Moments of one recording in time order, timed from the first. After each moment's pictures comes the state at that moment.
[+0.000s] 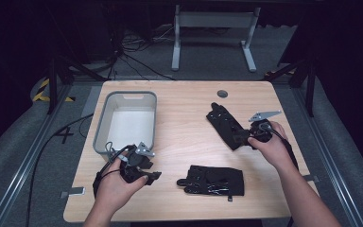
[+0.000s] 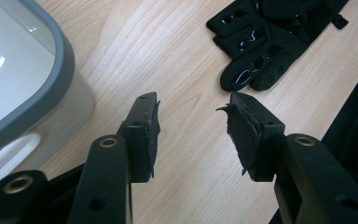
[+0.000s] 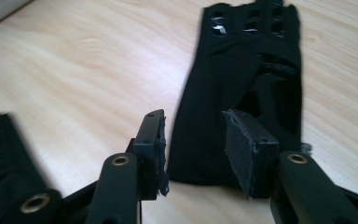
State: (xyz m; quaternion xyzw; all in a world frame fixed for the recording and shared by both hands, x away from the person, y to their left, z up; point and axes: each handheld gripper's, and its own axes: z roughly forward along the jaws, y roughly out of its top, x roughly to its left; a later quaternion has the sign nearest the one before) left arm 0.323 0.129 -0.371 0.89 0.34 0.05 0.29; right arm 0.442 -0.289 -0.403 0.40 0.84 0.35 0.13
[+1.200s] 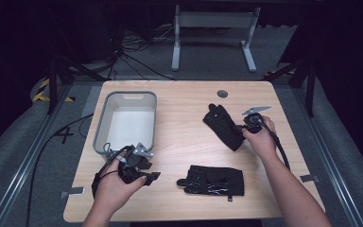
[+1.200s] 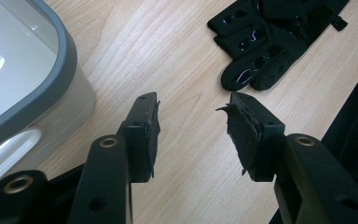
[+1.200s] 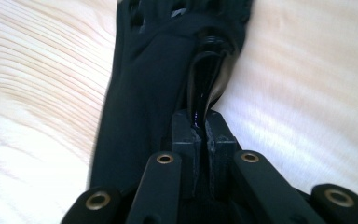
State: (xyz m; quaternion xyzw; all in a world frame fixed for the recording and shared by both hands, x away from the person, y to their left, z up) left arm 0.323 0.131 -0.372 0.89 0.34 0.05 0.30; right arm 0.482 -0.285 -0.428 0.44 0.82 0.32 0.16
